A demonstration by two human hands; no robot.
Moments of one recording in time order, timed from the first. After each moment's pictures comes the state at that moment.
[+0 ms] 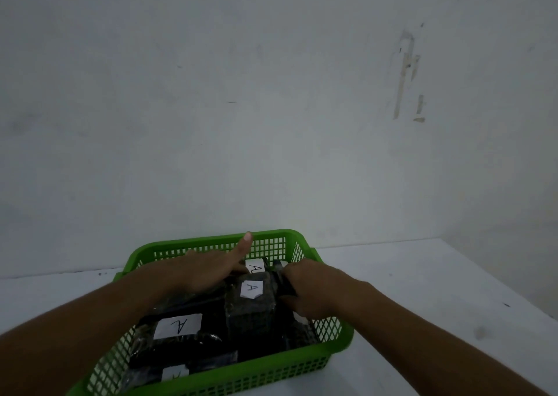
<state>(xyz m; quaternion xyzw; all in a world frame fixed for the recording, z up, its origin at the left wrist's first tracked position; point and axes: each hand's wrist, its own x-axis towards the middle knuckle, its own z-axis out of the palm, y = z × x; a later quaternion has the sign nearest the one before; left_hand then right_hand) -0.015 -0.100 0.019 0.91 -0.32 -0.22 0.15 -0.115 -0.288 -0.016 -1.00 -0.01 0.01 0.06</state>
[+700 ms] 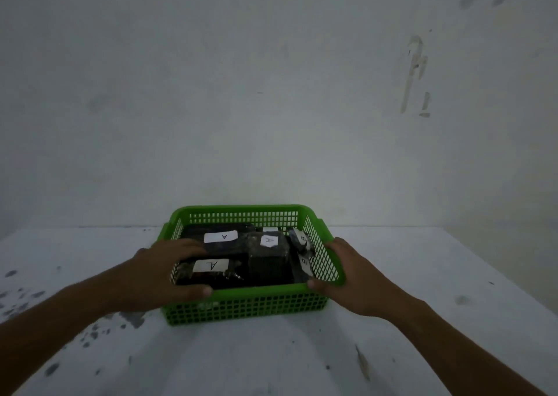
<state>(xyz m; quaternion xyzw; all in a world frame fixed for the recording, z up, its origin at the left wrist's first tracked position) -0.081 0.043 -0.010 0.89 -0.39 -0.06 0.21 -0.215 -0.294 -0.041 -0.94 0.00 -0.12 0.32</state>
